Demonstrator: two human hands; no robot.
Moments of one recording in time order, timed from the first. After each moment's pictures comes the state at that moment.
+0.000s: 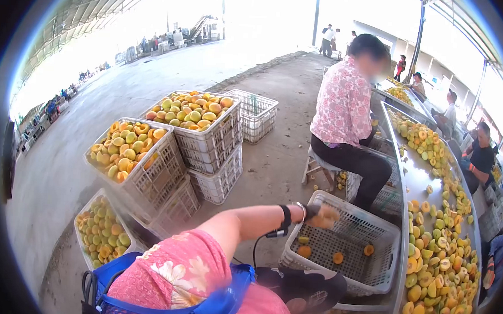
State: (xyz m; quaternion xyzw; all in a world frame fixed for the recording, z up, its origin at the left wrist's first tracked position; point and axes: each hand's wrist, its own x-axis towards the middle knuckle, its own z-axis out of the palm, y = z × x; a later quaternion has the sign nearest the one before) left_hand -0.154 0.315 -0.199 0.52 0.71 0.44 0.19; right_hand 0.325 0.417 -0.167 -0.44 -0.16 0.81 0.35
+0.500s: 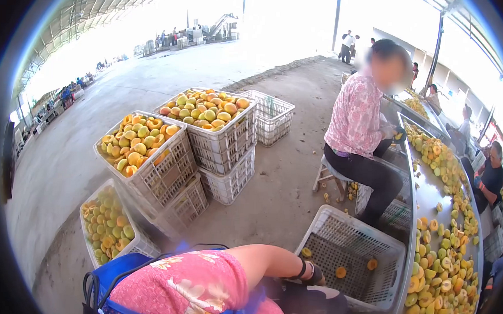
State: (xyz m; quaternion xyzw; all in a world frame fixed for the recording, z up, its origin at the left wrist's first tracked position) left_hand -0.022 0.340 -0.273 0.61 0.73 -0.07 0.31; right_hand 0.321 0.426 -0.192 -0.49 -0.21 0.77 0.35
